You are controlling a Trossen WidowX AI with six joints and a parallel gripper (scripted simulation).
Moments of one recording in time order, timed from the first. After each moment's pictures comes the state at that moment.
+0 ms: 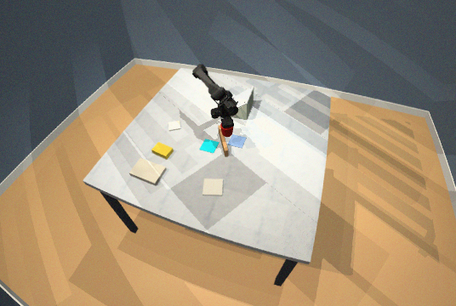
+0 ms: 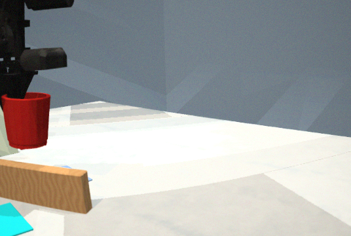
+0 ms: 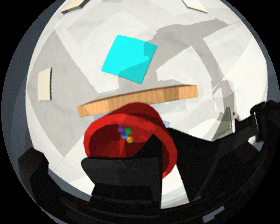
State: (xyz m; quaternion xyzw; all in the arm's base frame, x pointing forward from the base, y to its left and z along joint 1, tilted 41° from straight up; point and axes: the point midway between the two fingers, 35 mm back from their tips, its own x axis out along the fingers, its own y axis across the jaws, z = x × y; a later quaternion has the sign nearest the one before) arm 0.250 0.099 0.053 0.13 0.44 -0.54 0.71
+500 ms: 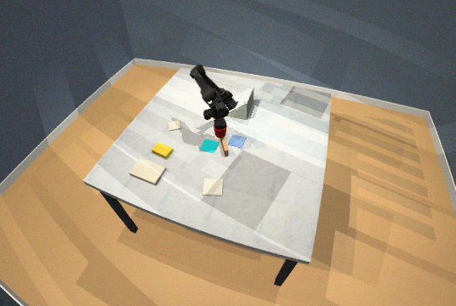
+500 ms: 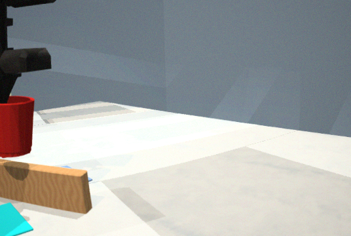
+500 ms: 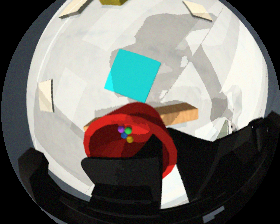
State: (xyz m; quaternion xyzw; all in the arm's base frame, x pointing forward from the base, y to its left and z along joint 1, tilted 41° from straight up) arm 0.270 0.073 0.076 0.13 0.44 -0.54 0.71
